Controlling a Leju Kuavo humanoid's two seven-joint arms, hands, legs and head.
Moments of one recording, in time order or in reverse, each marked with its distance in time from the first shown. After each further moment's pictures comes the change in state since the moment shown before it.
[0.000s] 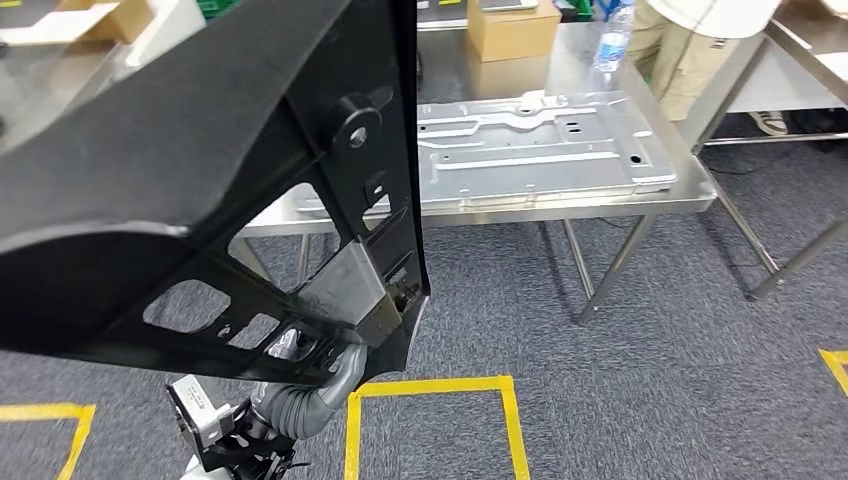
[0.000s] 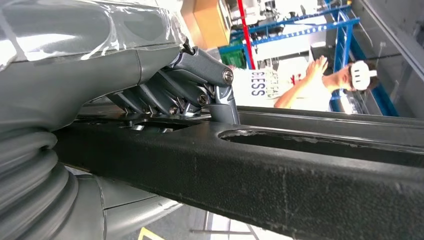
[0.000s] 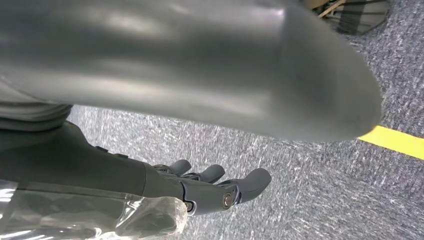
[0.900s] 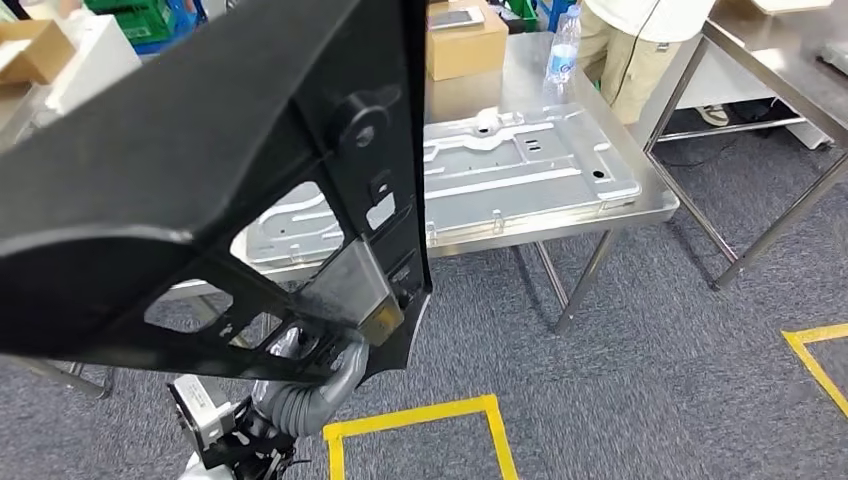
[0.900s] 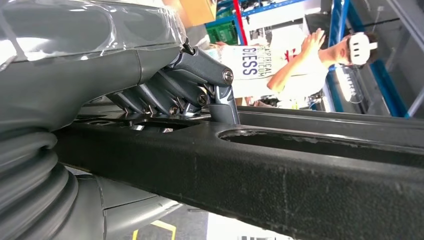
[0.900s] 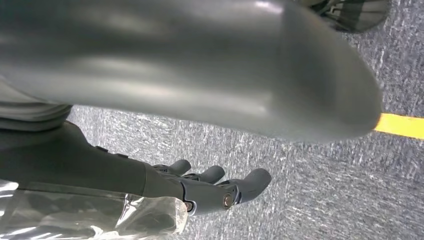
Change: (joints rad) left arm -0.008 -0.002 0.000 0.000 0.000 -0.004 0.004; right arm -0.004 0.002 -0.001 0.000 0.008 -0.004 -0.002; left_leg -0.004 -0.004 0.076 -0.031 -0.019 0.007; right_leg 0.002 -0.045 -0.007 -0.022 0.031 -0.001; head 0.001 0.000
